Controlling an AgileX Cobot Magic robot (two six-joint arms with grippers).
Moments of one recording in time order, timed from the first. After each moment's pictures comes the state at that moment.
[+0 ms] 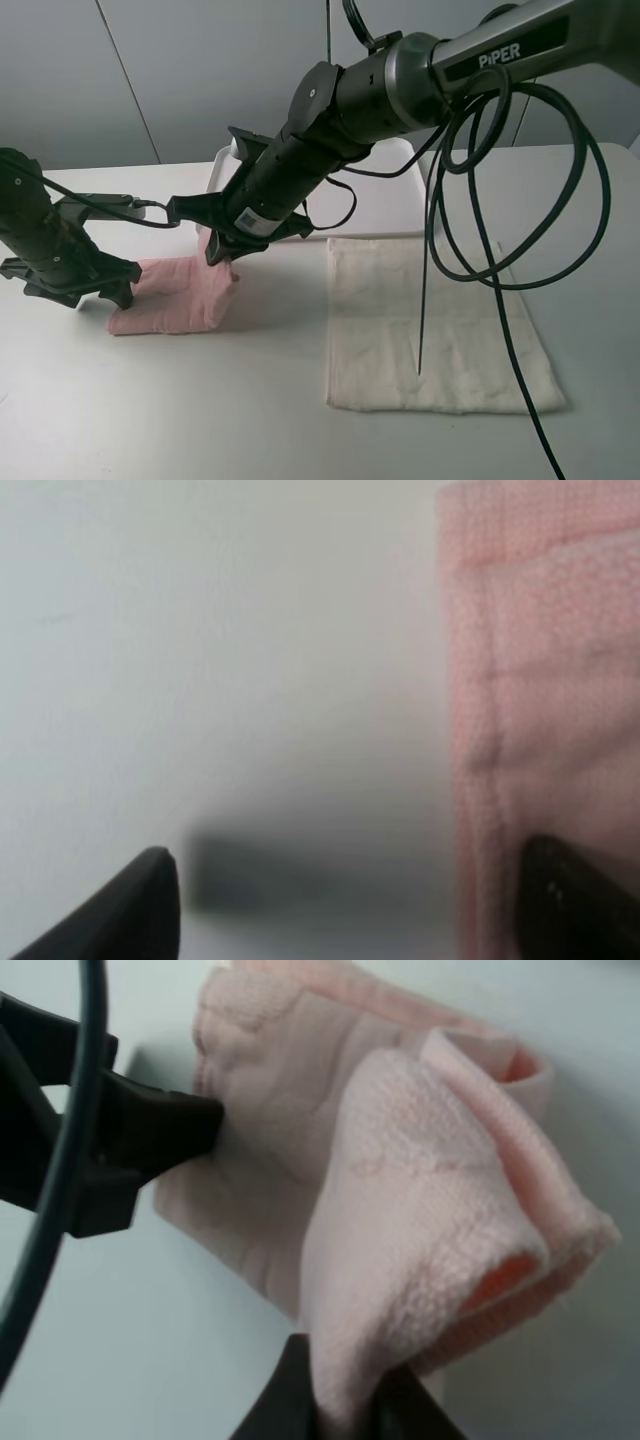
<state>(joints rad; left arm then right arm) -0.07 1.93 -0.85 0.14 0.48 -0.17 0.77 2.15 -1.46 0.83 0.61 -0.20</state>
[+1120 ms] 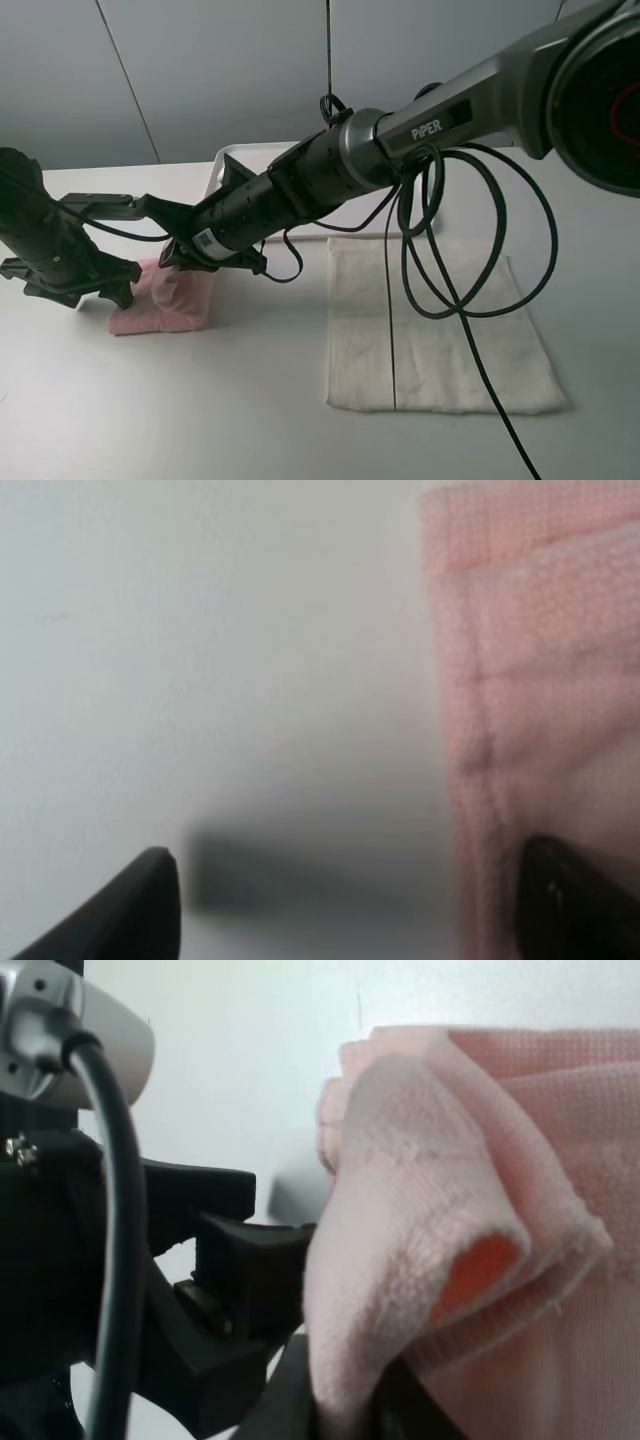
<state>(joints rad) -0.07 1.93 -0.85 0.14 0.48 -0.17 0.83 2.28 -1.45 1.55 0.46 -0.57</state>
